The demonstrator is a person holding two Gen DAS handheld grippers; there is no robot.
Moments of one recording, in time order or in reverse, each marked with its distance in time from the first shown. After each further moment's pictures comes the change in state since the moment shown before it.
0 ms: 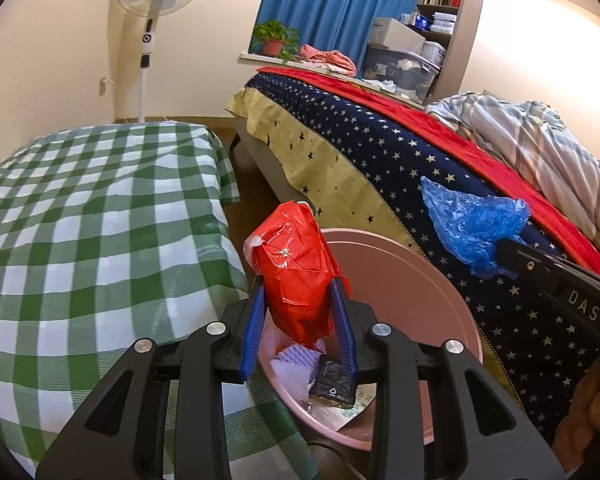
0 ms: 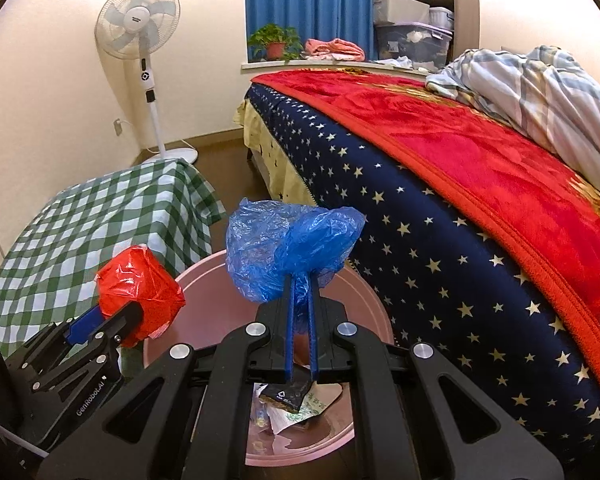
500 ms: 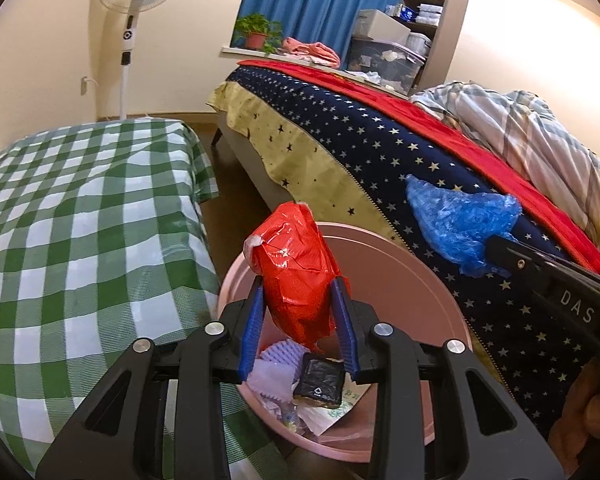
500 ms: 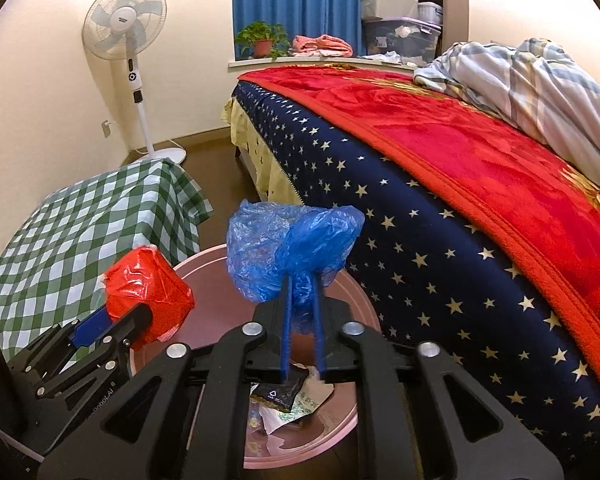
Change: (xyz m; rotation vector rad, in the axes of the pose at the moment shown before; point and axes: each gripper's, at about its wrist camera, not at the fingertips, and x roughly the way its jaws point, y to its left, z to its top) left arm 0.013 -0.012 0.002 0.025 0.024 -0.048; right arm 0.005 -0.007 0.000 0.029 0.011 -0.035
